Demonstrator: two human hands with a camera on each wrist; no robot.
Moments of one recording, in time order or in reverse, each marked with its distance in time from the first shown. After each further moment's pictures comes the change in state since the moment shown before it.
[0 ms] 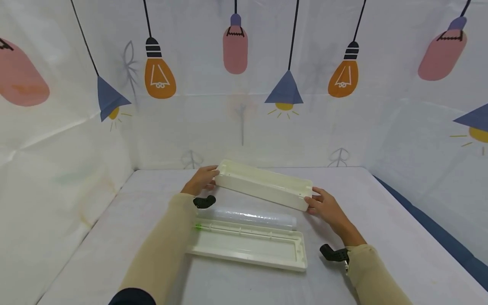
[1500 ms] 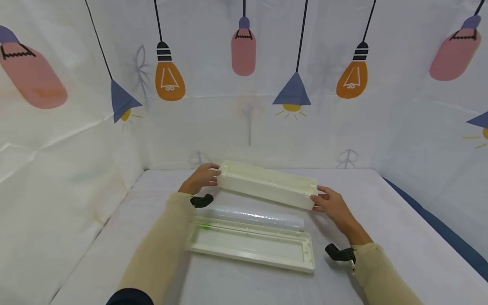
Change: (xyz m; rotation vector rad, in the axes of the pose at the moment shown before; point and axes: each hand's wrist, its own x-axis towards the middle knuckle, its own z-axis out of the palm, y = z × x) left_hand -0.011 0.004 -0.024 -0.025 -0.022 0.062; right_hand 0.001 -0.015 0.004 0.023 0.020 -0.061
